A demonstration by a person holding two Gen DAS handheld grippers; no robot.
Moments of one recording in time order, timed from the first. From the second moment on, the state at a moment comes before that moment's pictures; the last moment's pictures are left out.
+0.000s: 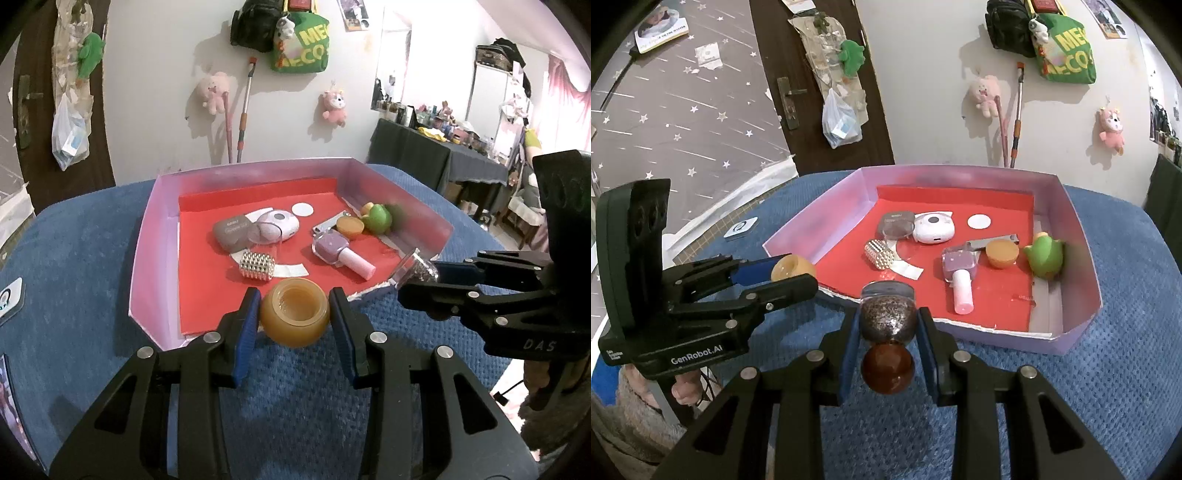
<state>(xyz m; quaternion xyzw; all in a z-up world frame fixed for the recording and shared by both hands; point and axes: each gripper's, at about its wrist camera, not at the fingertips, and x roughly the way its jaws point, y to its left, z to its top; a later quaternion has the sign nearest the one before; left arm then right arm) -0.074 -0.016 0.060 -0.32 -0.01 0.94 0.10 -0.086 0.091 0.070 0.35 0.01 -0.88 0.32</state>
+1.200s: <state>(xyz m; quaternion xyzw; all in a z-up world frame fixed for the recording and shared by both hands) -0.132 -0.023 0.037 -0.38 -0.02 0.92 0.11 -0.154 0.082 0.058 0.40 -0.01 -0.86 0.33</state>
